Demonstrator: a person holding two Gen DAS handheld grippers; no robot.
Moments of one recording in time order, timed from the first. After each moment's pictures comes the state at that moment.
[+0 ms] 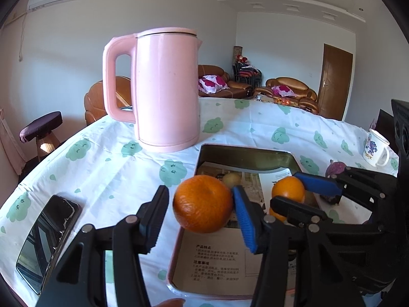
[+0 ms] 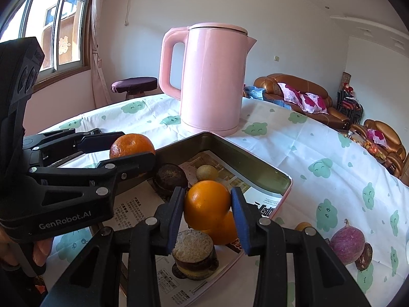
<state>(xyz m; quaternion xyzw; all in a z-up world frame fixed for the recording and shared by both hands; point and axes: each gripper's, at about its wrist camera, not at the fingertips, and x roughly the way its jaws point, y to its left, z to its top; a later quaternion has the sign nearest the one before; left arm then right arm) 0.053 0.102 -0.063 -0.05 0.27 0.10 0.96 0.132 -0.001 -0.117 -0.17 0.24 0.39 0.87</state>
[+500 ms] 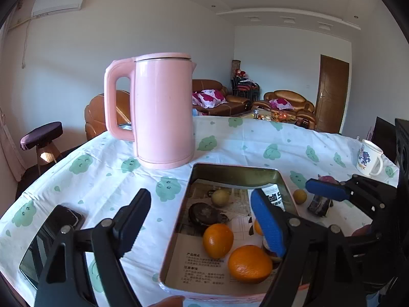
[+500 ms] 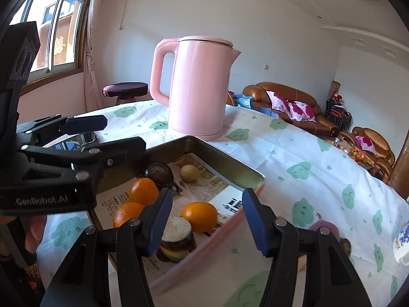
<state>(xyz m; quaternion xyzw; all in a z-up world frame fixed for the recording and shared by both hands) 0.040 0.088 -0.042 -0.05 0.23 0.10 0.97 0.117 -0.037 -0.104 -0.18 0.21 0.36 0.89</state>
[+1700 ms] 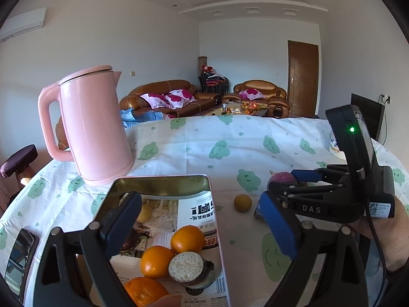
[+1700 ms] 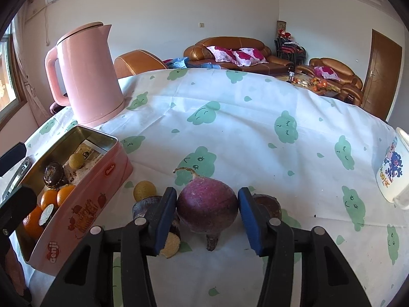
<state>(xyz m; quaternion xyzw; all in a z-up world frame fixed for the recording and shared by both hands) 0.083 -0.003 -0.042 0.01 0.24 0.02 0.97 0.219 -0.137 -0.125 -0.08 0.35 0.23 0.91</state>
